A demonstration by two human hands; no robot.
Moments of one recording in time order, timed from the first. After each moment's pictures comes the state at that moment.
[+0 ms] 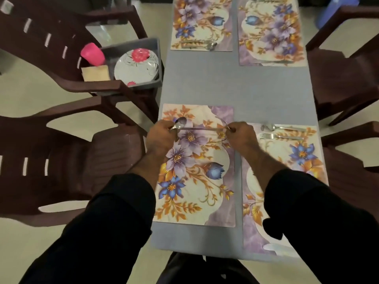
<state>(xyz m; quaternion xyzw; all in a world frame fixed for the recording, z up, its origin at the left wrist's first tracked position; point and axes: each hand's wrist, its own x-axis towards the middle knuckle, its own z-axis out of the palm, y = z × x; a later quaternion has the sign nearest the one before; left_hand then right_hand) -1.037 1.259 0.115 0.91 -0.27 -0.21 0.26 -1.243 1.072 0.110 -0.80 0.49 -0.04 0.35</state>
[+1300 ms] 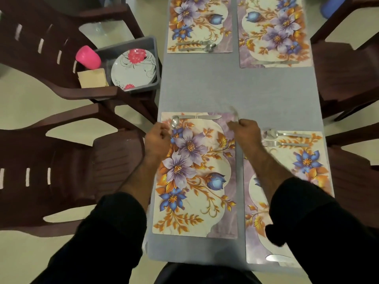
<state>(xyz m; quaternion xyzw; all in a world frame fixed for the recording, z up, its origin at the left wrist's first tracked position) -1.012 1.253 0.092 0.88 -0.21 -0.20 0.37 -1.221 1.046 0.122 -0.62 0.58 -0.12 0.51</state>
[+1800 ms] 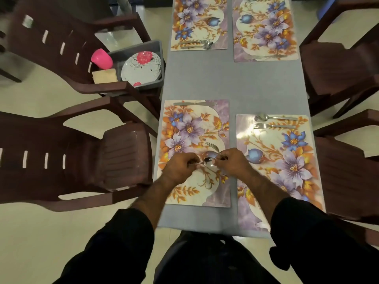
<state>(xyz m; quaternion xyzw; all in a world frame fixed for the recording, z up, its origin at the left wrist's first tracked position) -1.151 1.332 0.115 0.80 -0.44 -0.33 0.26 -1.328 1.164 0.128 -0.76 0.41 0.06 0.51</state>
